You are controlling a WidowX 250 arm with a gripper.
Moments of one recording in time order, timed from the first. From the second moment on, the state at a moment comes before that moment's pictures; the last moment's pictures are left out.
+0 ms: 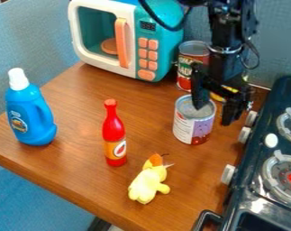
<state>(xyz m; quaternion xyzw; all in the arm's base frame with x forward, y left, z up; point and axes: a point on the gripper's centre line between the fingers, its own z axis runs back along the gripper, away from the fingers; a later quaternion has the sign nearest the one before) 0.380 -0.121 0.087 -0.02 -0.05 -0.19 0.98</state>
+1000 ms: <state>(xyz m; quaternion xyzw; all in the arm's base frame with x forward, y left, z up) 0.394 -0.103 0.063 0.05 -0.01 -0.13 0.99</state>
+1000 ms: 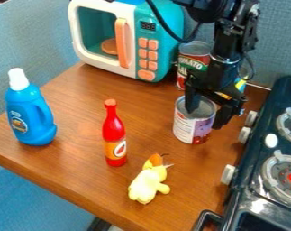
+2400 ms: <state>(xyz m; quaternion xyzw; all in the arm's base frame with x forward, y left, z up) 0.359 0.086 0.081 0.08 0.08 0.01 0.99</state>
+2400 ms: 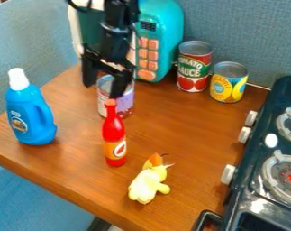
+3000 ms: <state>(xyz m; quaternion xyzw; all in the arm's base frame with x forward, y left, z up) 0.347 0.099 0.092 0.08 0.08 0.03 0.99</state>
